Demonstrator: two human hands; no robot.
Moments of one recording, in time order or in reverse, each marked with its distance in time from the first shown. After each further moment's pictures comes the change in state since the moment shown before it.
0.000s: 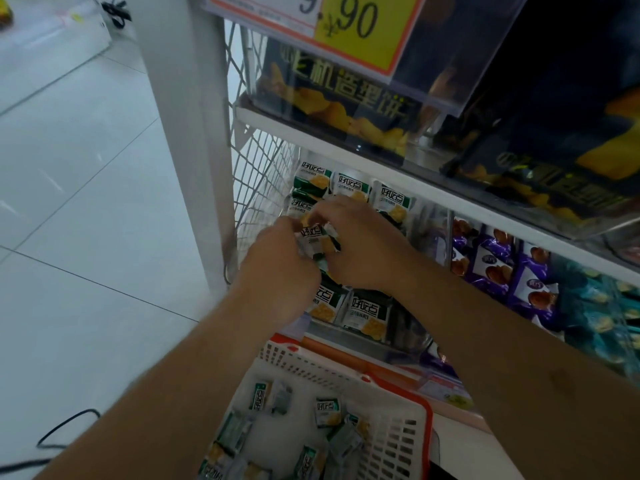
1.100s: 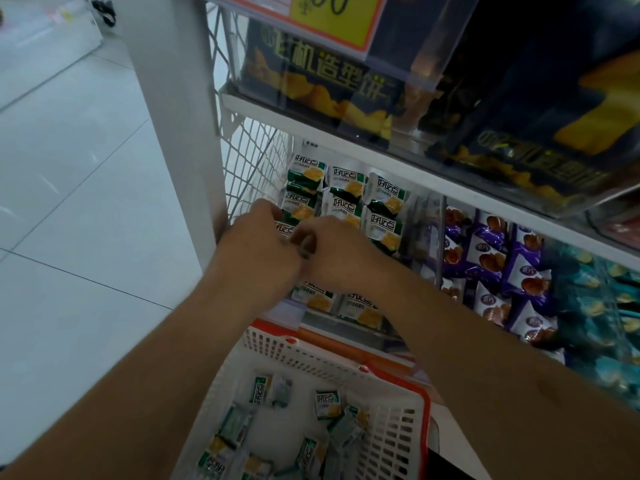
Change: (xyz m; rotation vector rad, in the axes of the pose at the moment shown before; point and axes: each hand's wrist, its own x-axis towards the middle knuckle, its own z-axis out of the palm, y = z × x) left_hand -0.005 0.002 -0.020 0.099 0.048 0.027; right_hand -0.012 -0.033 0.009 0.302 -0.163 0.178
